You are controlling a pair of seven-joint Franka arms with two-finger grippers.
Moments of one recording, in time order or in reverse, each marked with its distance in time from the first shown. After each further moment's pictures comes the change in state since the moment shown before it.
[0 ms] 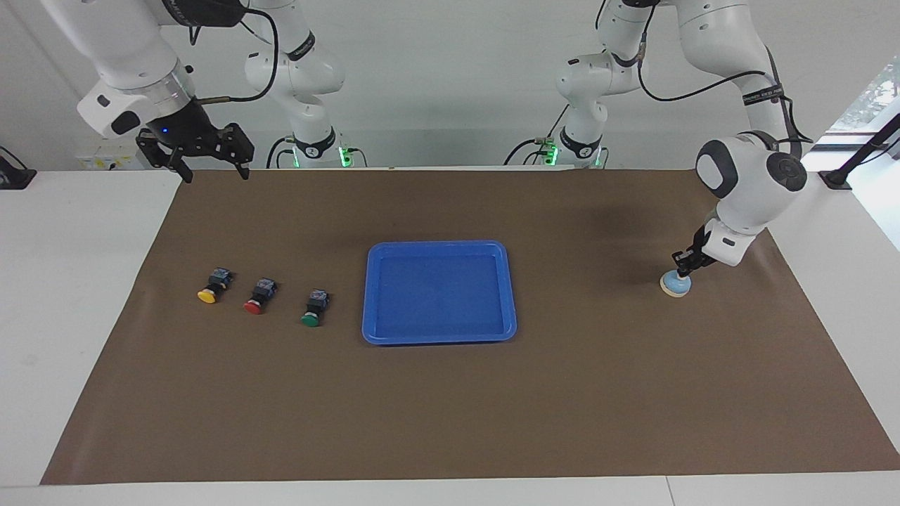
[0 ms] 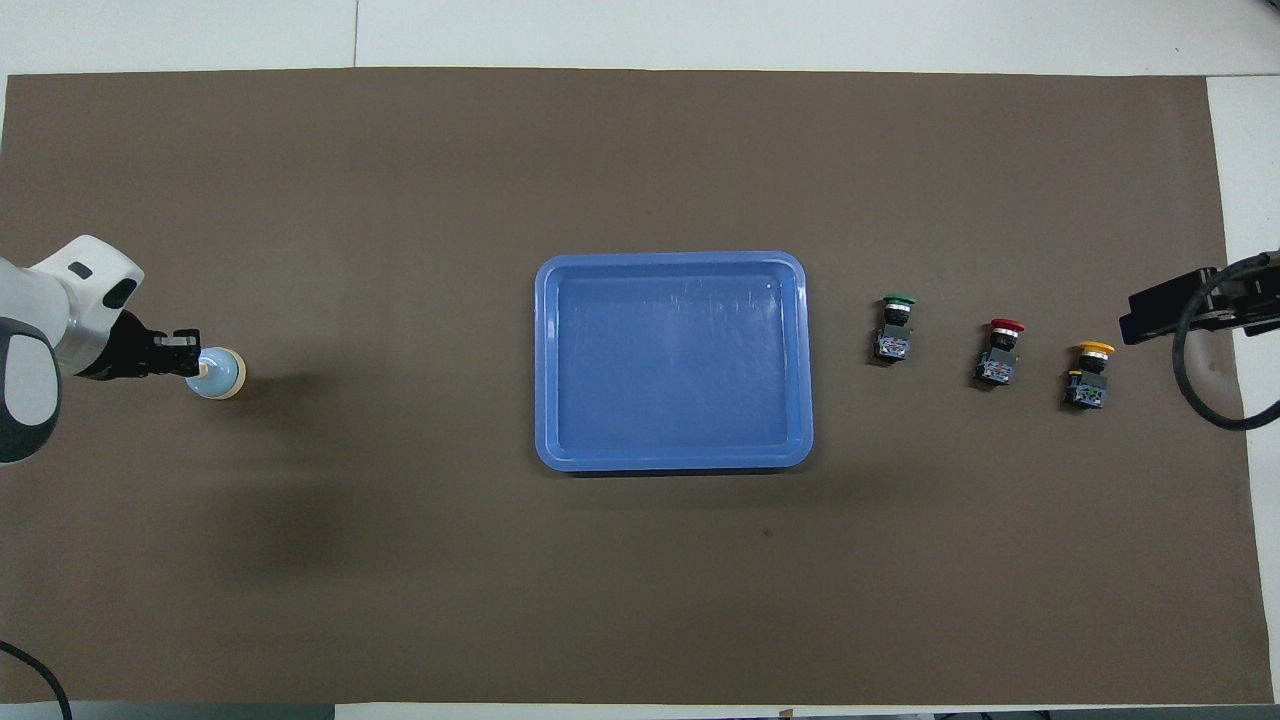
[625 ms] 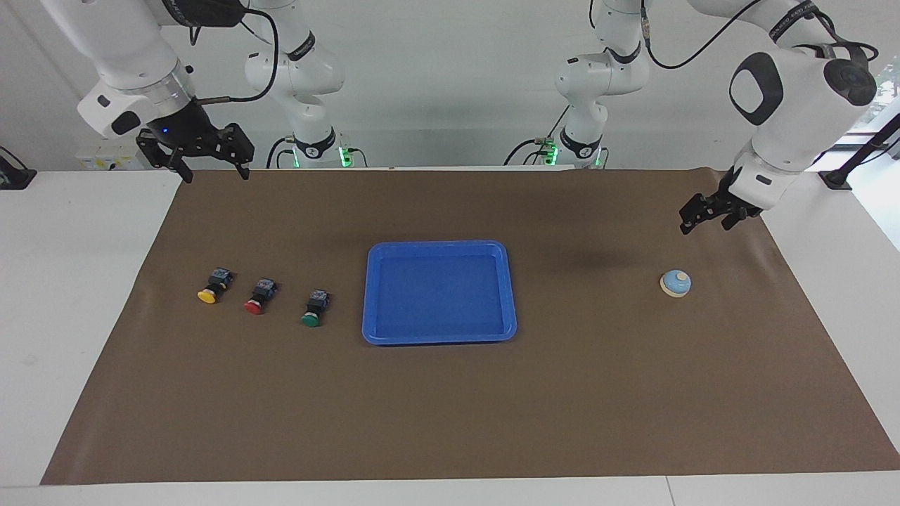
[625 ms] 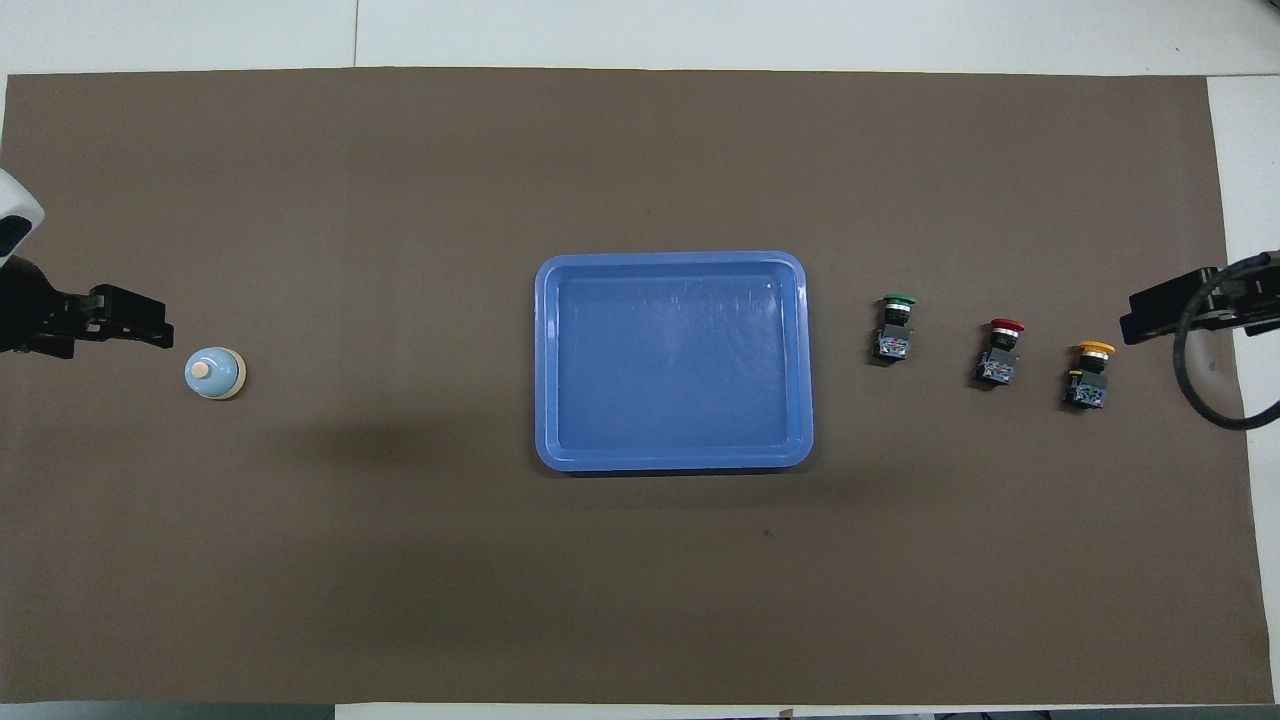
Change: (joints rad) left arm -0.088 -0.142 -0.019 0.263 -0.001 -0.431 -0.004; right arm 0.000 0.000 0.000 0.000 0.000 0.000 0.000
